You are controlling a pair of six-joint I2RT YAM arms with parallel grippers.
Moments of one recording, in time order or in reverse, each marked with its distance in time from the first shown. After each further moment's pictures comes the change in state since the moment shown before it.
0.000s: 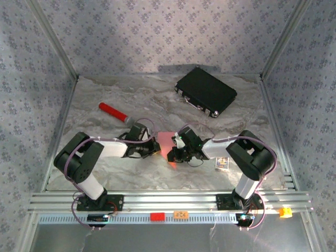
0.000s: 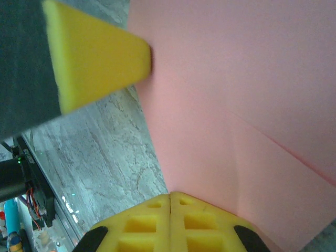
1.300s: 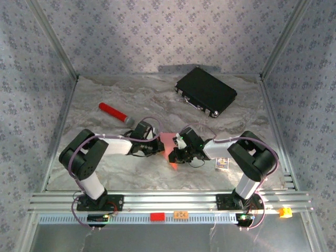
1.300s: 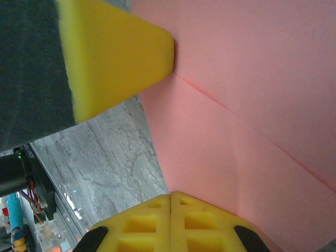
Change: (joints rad) left arm -0.055 0.061 0.087 -0.049 0.023 0.071; right arm -0.010 -0.021 -0.013 -0.023 -0.018 0.000
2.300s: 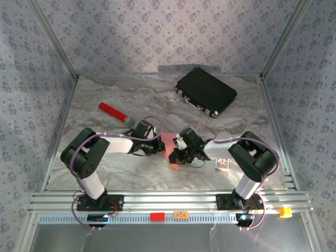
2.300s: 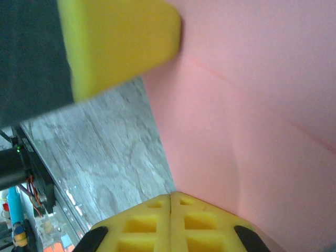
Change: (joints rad) left arm 0.003 0.019 0.021 -0.019 0.018 0.032; right arm 0.006 -0.021 -0.019 -0.018 -0.006 -0.003
